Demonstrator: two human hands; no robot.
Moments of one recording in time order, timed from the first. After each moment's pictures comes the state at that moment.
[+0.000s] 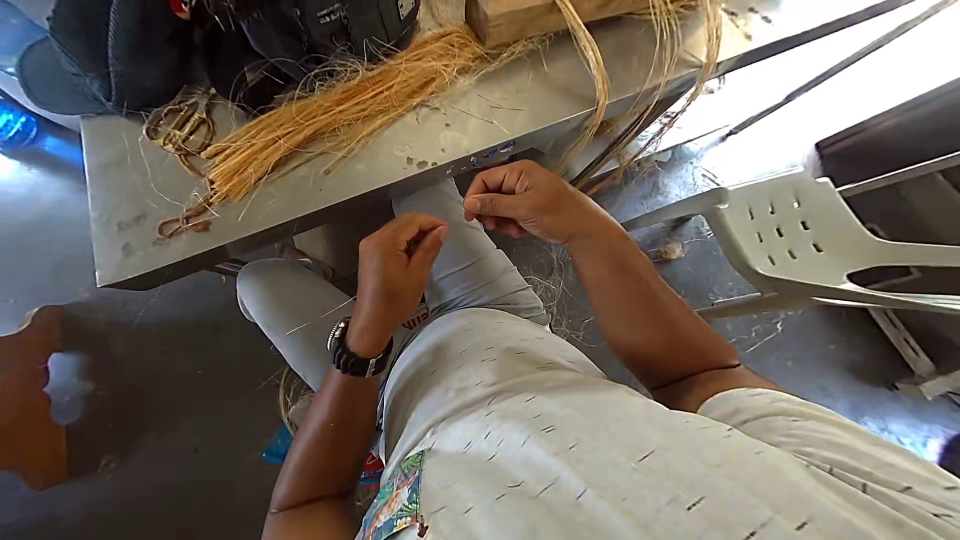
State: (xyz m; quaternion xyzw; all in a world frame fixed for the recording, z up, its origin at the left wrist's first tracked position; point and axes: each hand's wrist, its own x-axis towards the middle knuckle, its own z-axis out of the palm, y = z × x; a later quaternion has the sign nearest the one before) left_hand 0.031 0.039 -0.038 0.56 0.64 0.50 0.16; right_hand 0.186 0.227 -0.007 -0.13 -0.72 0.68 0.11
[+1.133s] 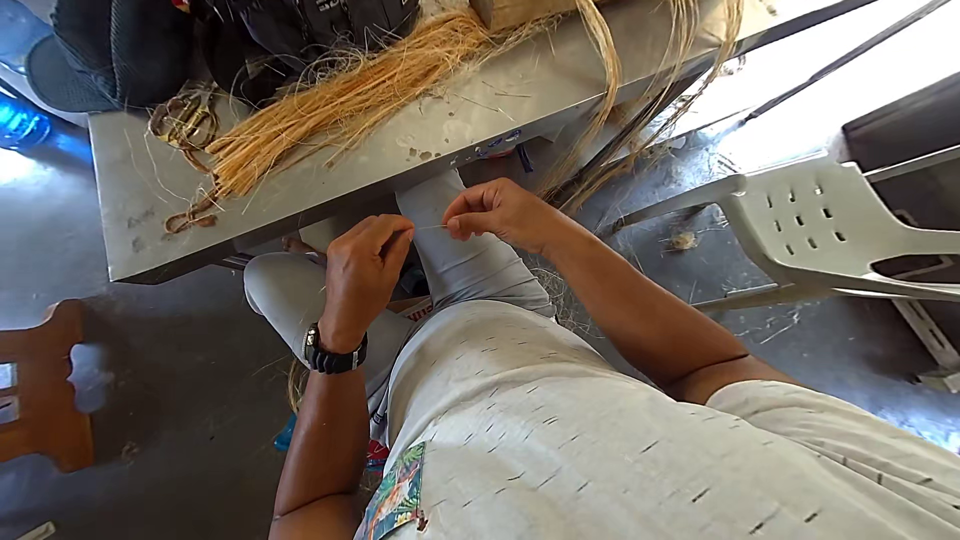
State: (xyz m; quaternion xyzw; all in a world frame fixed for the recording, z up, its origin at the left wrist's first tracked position) left_hand -0.002 0.019 -0.047 0.61 0.69 0.39 0.03; right_hand 0.171 0.210 -0.038 -0.19 -0.72 0.66 0.09
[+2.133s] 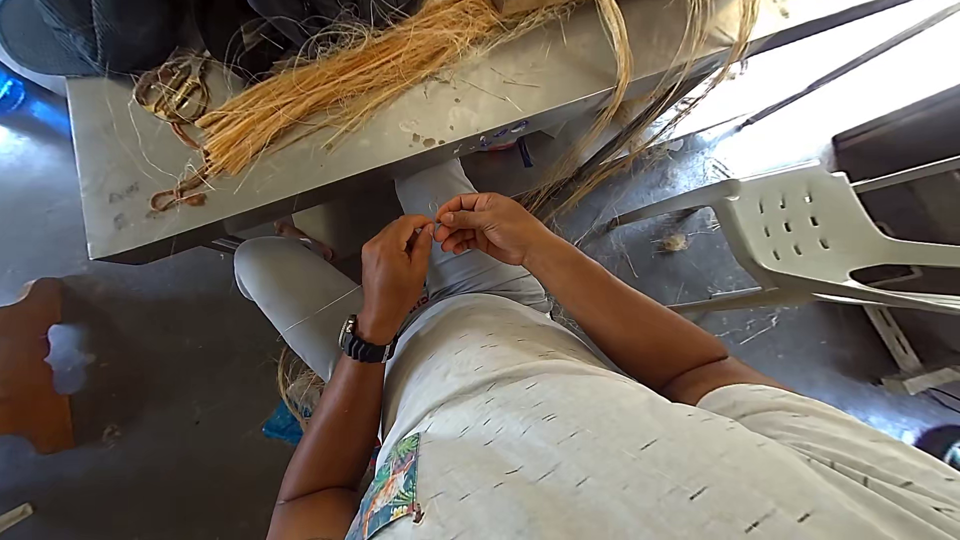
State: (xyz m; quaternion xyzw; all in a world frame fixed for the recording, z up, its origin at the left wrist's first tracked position) left_hand 0.035 0.028 -0.084 0.52 0.71 0.46 0.09; right_hand 0.160 0.189 -0.062 -0.29 -0.48 0.82 0.06
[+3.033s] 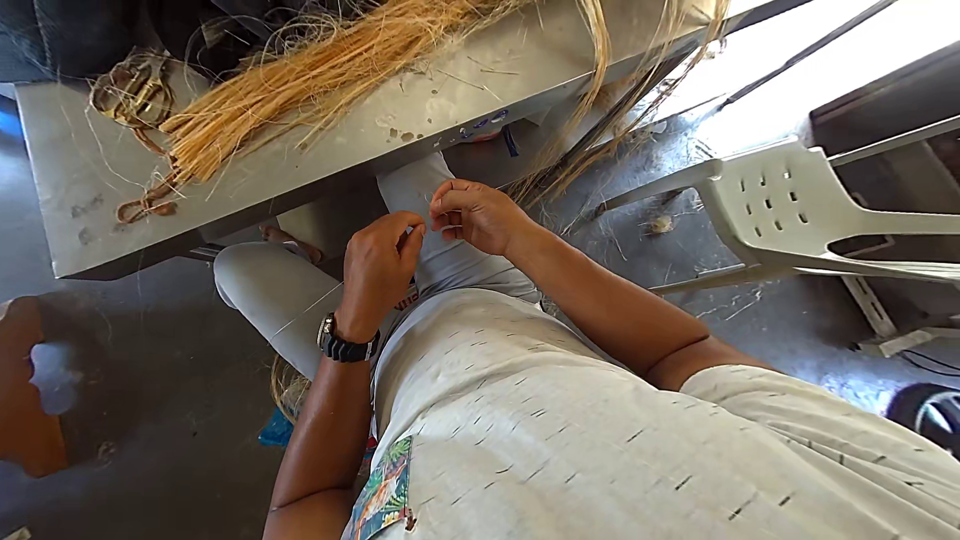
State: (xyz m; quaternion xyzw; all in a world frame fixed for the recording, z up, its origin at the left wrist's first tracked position) left_hand 0.027 0.030 -0.072 0.60 0.70 0.38 0.11; right_hand 0.158 0.195 -0.073 -0.33 -0.47 0.81 0.11
